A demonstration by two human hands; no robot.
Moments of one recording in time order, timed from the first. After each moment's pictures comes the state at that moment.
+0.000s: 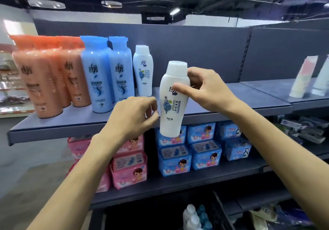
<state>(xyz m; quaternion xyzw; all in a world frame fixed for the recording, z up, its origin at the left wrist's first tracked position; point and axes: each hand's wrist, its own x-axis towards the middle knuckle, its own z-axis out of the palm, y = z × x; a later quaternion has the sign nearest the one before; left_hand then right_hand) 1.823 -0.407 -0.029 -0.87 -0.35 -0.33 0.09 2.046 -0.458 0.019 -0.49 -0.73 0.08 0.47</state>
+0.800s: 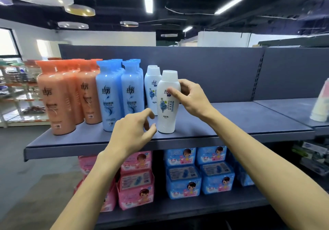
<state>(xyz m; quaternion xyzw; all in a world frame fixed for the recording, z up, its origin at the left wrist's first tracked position) 1.815 -0.373 -0.034 -0.82 -0.43 -0.37 0.06 2.032 -0.358 0.021 -0.47 -0.68 0.14 0.54</state>
